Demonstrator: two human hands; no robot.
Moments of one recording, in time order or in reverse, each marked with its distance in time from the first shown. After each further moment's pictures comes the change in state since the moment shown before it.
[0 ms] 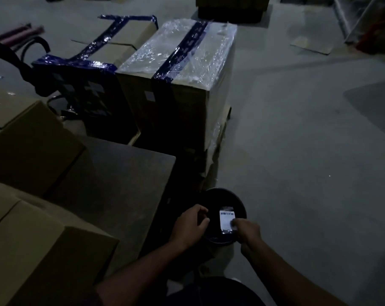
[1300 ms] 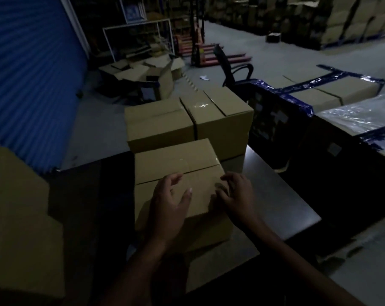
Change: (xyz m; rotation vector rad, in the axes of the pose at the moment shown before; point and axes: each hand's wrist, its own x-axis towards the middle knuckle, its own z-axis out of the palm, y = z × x) left_hand -0.244 -0.082 -0.216 -0.207 1.345 -0.271; right_hand -0.276 -0.047 0.251 -0.739 -0.934 -1.439
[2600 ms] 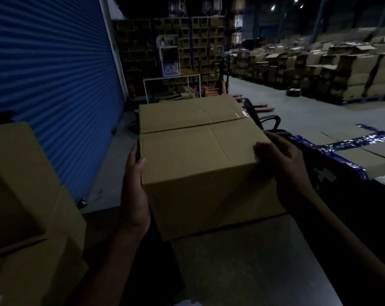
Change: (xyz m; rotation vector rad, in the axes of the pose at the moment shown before) left_hand 0.140 0.034 -0.193 -0.720 0.249 0.140; right_hand 0.116 -0.210 -0.029 0.709 0.034 -0.191
